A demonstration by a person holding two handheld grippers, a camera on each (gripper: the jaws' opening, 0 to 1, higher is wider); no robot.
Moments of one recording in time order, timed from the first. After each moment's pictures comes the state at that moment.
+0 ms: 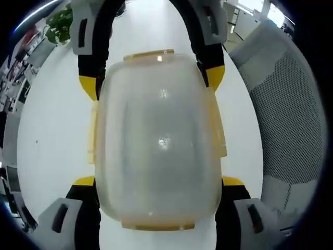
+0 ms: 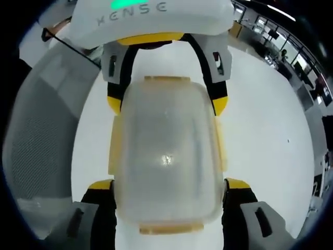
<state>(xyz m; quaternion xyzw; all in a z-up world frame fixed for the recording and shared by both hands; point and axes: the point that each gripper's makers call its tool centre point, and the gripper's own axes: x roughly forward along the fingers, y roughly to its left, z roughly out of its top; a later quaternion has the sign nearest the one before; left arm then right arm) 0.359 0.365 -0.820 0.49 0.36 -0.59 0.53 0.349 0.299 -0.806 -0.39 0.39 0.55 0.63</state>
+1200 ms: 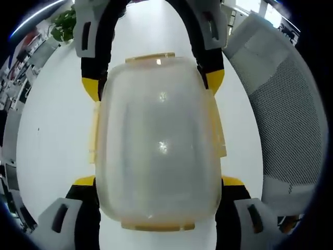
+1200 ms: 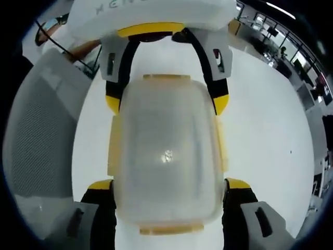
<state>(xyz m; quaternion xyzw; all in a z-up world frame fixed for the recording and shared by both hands) 0.363 0.409 -0.819 0.48 0.35 -0.60 0.54 0.353 0.344 -0.807 -0.40 0.40 0.54 0.63</state>
